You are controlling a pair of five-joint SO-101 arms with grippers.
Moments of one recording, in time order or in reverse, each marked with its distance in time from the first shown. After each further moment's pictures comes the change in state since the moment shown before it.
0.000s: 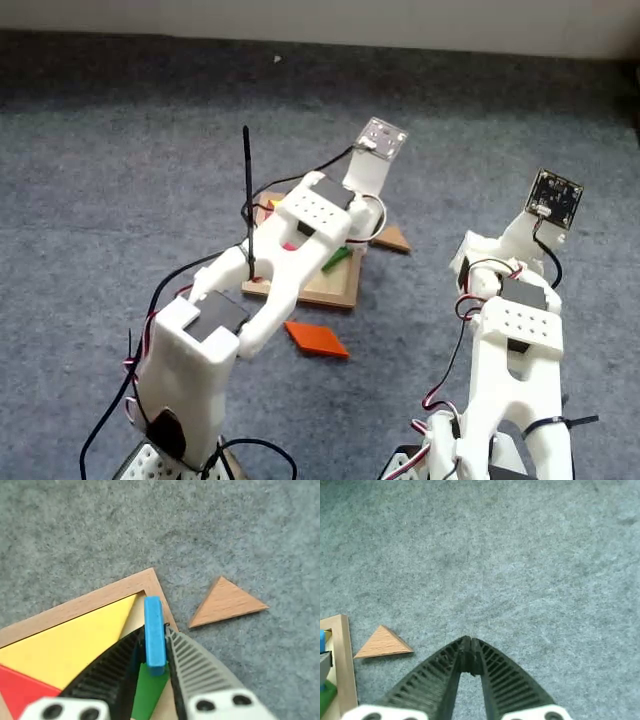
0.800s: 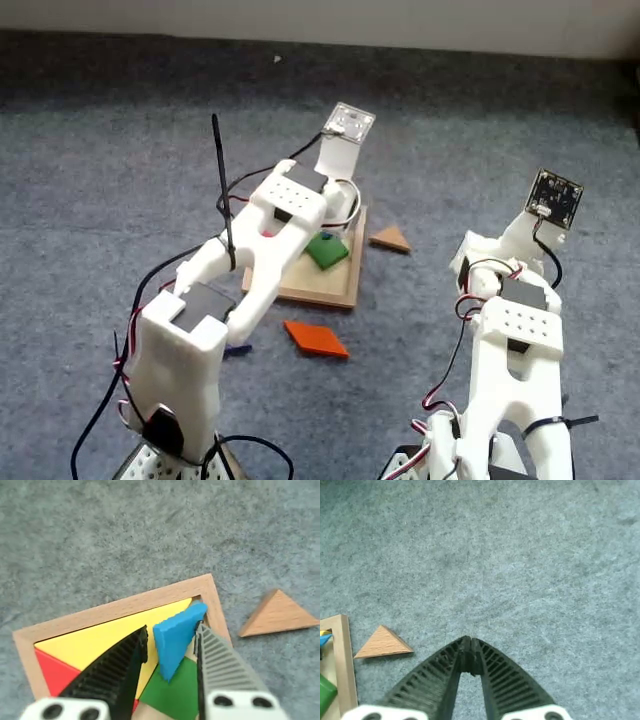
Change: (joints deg) left arm -5.8 0.4 -0.5 0.4 0.0; right arm 0.0 0.0 0.0 0.0 0.0
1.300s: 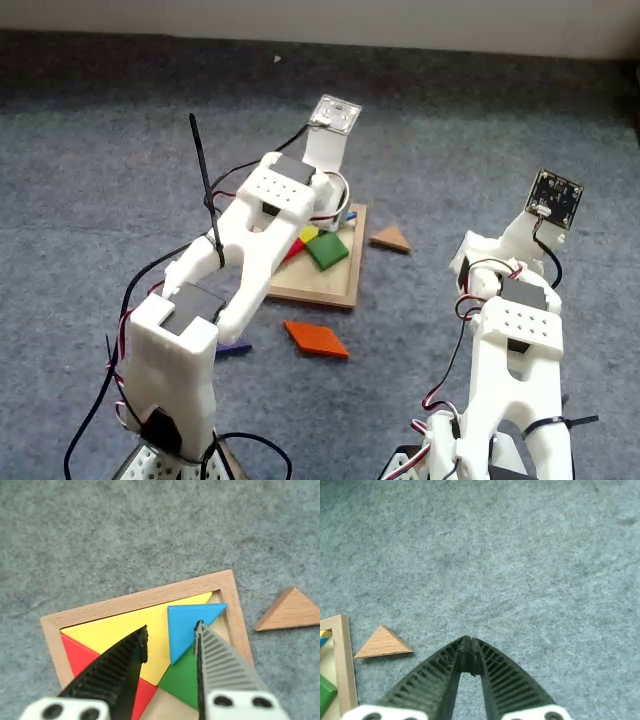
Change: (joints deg) left arm -2.5 -2.2 0.0 3.3 0.0; right arm 0.0 0.0 0.0 0.0 0.0
